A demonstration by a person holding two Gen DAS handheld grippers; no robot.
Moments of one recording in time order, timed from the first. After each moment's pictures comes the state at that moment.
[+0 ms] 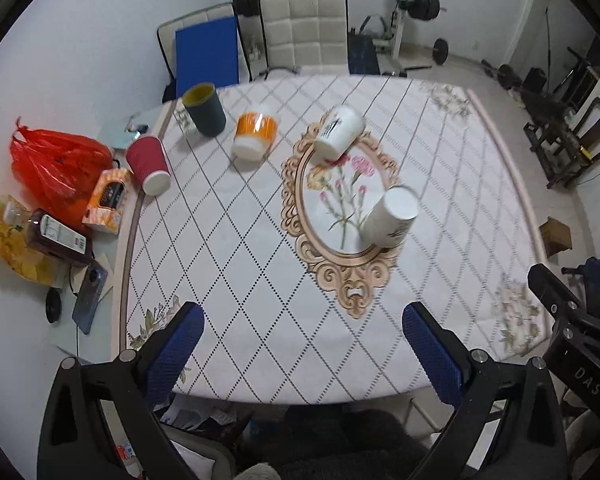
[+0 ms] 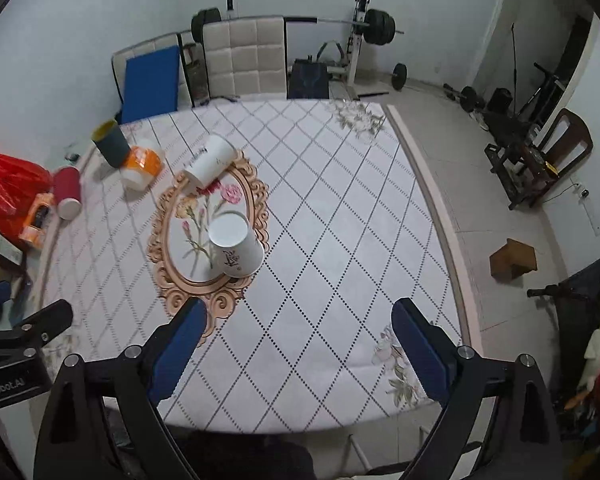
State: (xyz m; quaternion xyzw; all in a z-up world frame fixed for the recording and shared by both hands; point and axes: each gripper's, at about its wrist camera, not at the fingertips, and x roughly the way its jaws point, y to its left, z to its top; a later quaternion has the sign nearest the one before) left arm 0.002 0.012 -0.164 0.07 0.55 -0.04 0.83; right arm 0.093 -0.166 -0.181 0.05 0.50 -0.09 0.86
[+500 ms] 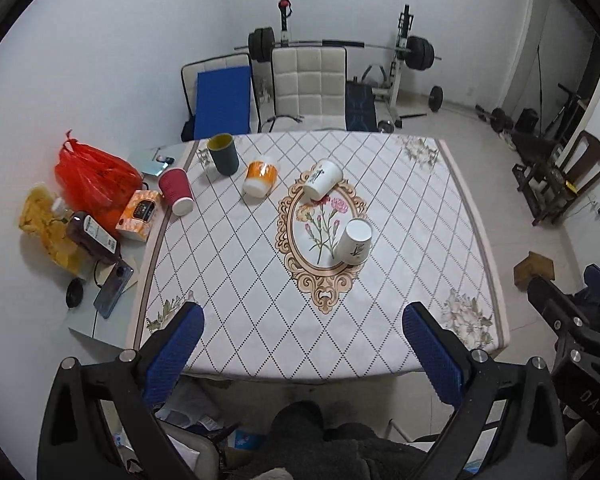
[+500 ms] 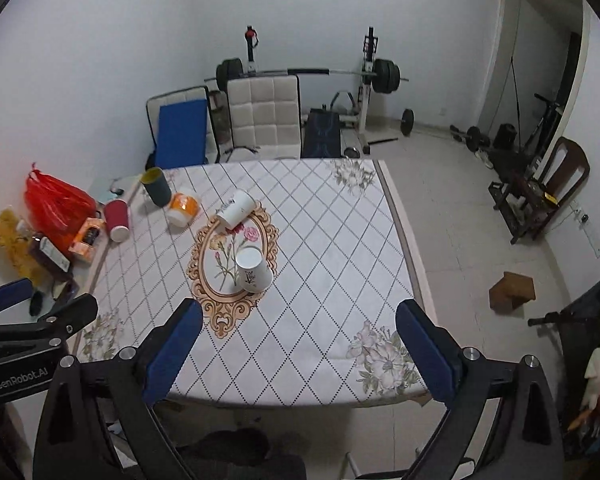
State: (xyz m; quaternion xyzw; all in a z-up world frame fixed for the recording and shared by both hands) left arm -0.095 -0.006 -0.062 0.04 0.47 -0.03 0.88; right arm -0.023 -0.186 -0.044 0.05 0.42 -0.05 0.90
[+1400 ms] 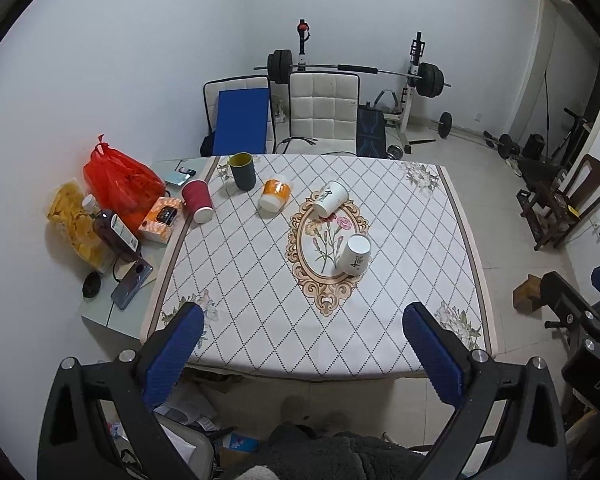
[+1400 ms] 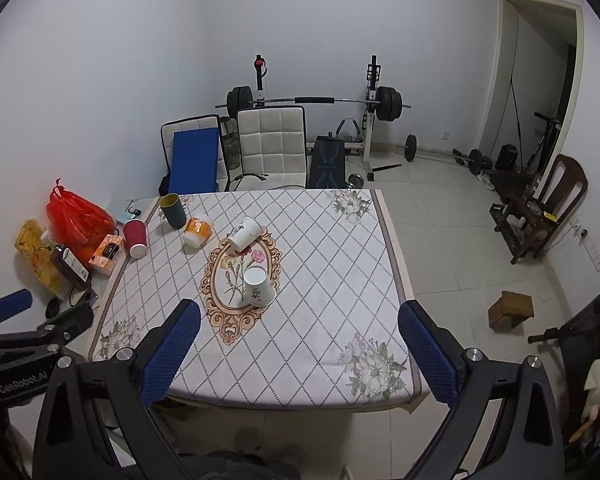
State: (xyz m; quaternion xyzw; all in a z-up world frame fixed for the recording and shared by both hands) left arm -0.145 -0.001 -0.022 0.03 0.44 0.00 0.90; right arm -0.081 -0.205 0.024 0.04 0.38 -0.04 0.92
